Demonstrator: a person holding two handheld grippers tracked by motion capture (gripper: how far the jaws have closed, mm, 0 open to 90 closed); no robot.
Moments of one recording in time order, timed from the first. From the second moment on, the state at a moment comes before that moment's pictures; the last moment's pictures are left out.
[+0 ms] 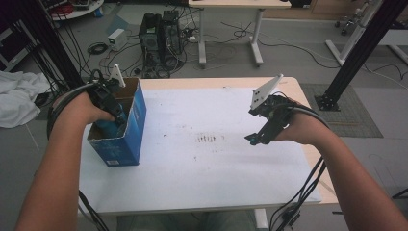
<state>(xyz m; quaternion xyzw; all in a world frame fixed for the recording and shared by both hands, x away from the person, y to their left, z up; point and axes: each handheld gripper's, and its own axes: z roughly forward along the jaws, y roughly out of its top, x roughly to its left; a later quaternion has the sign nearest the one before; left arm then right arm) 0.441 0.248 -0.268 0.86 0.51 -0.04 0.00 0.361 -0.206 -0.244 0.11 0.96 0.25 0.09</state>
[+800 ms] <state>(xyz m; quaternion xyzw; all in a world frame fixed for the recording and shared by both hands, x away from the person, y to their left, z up) 0.443 0.249 -0.288 0.87 0.49 -0.04 -0.01 0.361 -0.210 -0.244 0.11 0.96 0.25 0.09</state>
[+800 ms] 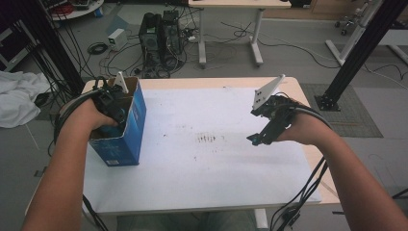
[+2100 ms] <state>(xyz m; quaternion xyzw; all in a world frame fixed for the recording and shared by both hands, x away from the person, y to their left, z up) 0.439 0.246 -0.279 0.89 0.46 -0.03 -0.01 0.361 -0.211 -0.245 0.11 0.96 0.26 0.09</state>
